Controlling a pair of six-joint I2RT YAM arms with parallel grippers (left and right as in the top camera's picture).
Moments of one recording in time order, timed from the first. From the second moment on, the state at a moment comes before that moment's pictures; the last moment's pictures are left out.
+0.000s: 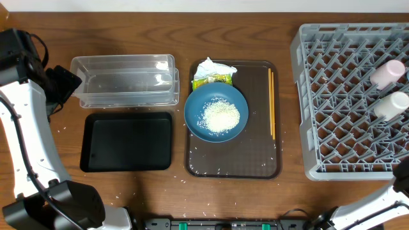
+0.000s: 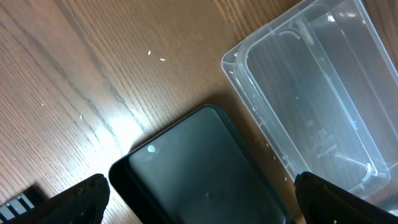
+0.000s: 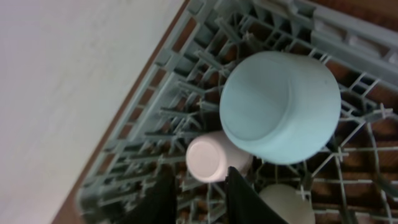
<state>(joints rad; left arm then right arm) 0.42 1.63 1.68 -1.32 -0.11 -0.59 -0.78 2.04 2.09 -0.92 -0.40 0.39</state>
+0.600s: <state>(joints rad) 0.42 1.63 1.68 -1.32 -0.11 -0.59 -0.65 2.22 2.09 -0.88 0.06 0.39</state>
